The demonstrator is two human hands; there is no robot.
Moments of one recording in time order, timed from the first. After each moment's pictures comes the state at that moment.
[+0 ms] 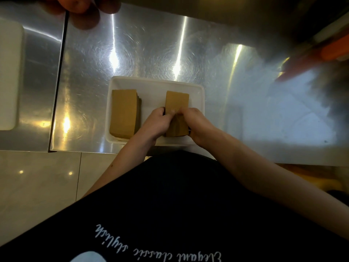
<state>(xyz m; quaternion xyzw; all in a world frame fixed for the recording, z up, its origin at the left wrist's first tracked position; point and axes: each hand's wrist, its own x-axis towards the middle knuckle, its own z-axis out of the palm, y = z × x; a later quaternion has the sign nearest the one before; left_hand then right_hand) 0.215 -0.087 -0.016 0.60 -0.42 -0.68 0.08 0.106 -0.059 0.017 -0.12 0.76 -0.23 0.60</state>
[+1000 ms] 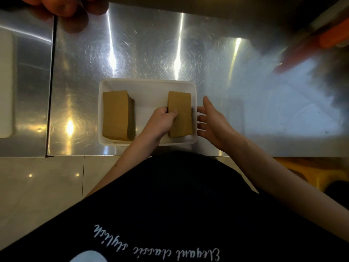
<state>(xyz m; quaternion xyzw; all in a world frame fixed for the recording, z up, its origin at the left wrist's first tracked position) 0.188 -0.082 -0.014 0.60 -0.40 -0.68 0.07 0.046 -0.032 0.028 -0.07 0.71 -0.29 0.64</state>
